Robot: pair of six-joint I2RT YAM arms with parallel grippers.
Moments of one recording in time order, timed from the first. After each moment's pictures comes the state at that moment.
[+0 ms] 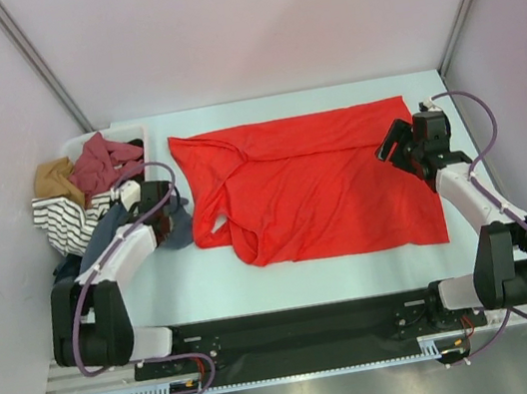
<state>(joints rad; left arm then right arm) -0.14 1.39 0.80 -0.43 -0.54 -0.70 -0.01 1.33 0.88 -0.20 -0.04 0.55</state>
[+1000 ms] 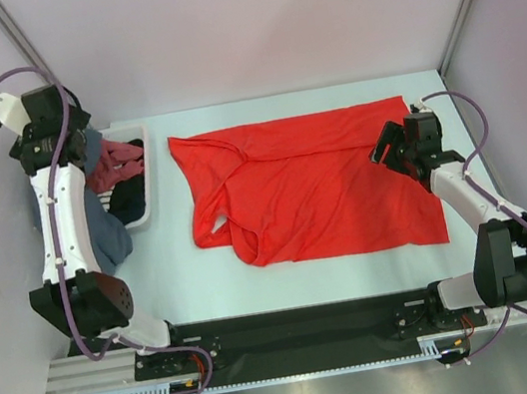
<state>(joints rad) 0.16 1.57 1.81 -0.72 -0.55 -0.70 0.05 1.35 0.89 -0.21 -0.01 0.55</state>
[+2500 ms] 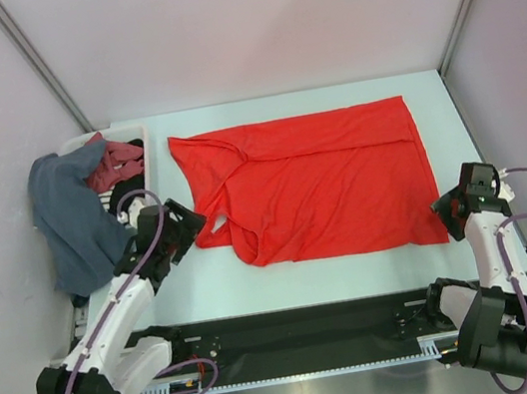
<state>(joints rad) -0.24 0.93 0.57 -0.35 -0.13 -0.96 -0.36 0.97 0.61 -0.64 0.11 0.78</state>
